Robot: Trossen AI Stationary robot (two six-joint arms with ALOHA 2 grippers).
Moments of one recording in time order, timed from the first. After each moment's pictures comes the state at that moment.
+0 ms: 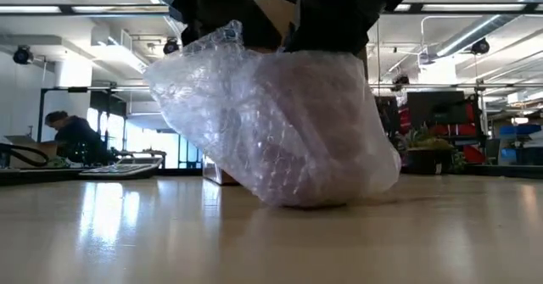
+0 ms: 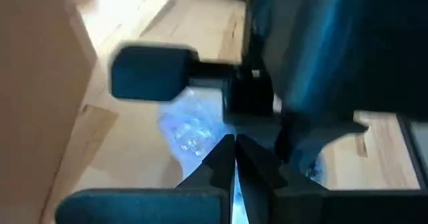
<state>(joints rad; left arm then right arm) -0.40 1.63 1.02 0.03 -0.46 -0.50 0.29 1.91 1.23 -0.19 -0.03 0.13</state>
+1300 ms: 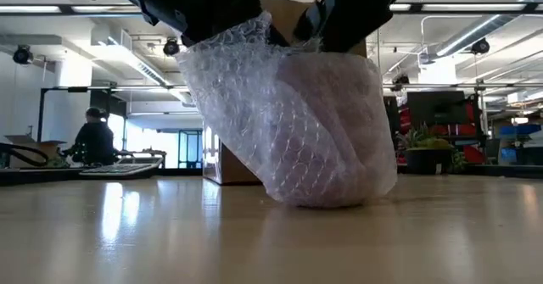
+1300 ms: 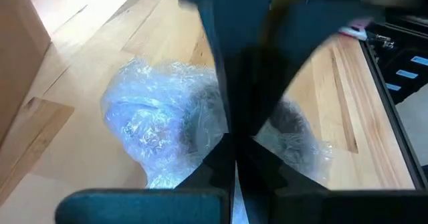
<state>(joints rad) -0.41 1.74 1.00 0.18 -0.40 -0.51 0.29 1.81 1.30 -0.49 -0.01 0.01</state>
